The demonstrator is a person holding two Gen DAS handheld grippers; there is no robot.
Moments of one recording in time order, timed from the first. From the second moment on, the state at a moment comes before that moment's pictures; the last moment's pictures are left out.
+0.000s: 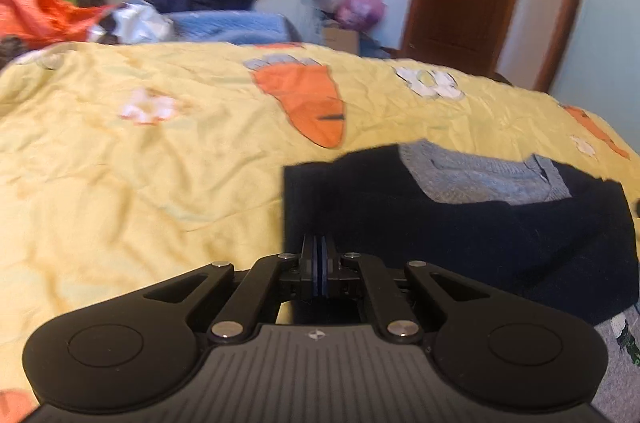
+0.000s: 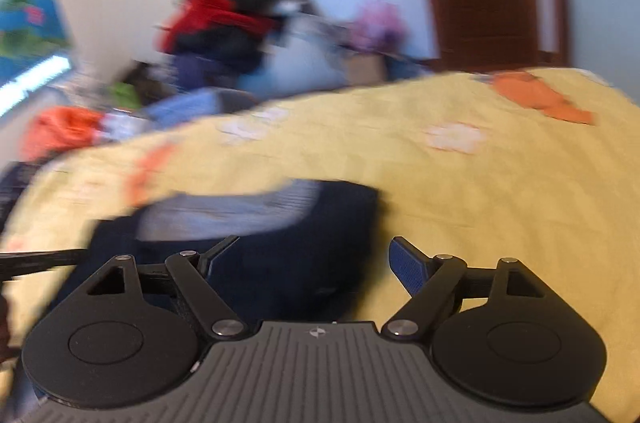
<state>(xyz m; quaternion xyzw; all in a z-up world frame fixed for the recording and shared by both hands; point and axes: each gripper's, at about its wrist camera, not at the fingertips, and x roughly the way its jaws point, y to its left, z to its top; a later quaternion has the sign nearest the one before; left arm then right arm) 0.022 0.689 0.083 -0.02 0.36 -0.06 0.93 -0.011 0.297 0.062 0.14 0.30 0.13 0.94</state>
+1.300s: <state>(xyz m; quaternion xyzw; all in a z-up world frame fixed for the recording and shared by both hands) 0.046 0.665 0.075 0.06 0.36 -0.04 0.93 -0.023 0.353 0.064 -0.03 0.35 0.13 0.93</state>
